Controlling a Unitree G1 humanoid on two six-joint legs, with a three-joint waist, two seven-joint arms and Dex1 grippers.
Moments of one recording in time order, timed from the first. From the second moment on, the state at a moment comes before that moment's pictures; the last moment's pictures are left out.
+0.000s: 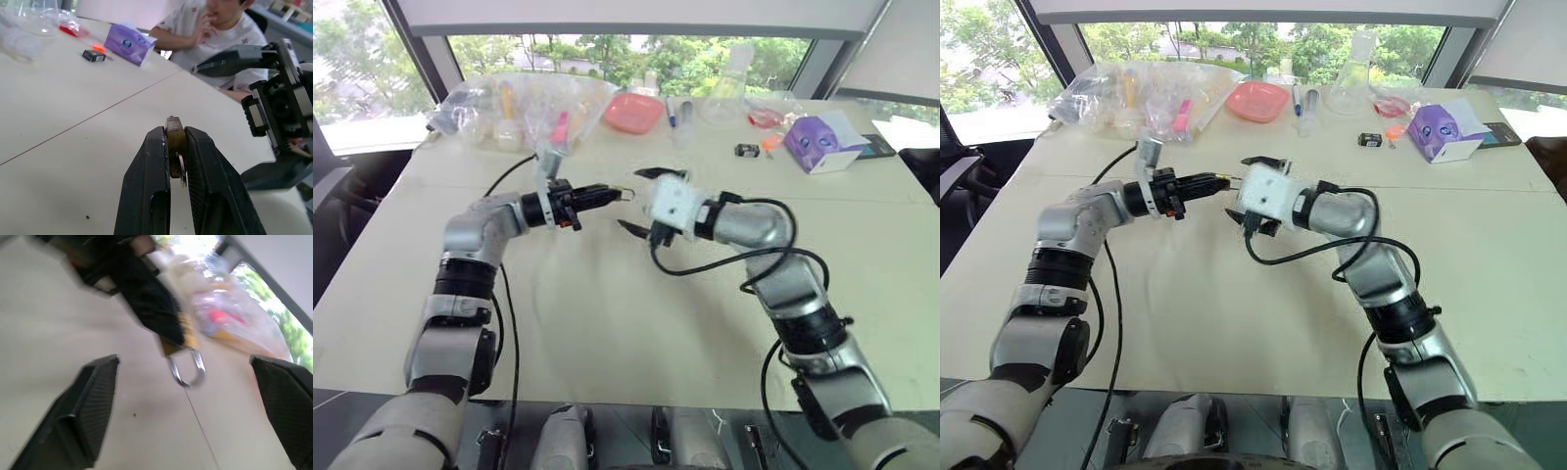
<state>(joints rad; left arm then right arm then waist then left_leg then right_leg) -0.86 0.41 0.07 0.45 -0.54 0.65 -1.16 -0.65 -0.34 0.12 -0.26 -0.02 0.49 0.75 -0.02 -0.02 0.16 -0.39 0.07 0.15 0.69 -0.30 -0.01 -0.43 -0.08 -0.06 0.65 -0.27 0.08</state>
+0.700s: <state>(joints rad) -0.87 0.42 0.07 0.38 -0.60 0.70 -1.20 -0.68 -0.35 0.08 -0.26 0.09 0.60 0.63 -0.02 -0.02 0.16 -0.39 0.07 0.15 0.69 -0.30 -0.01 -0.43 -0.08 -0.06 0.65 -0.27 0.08</state>
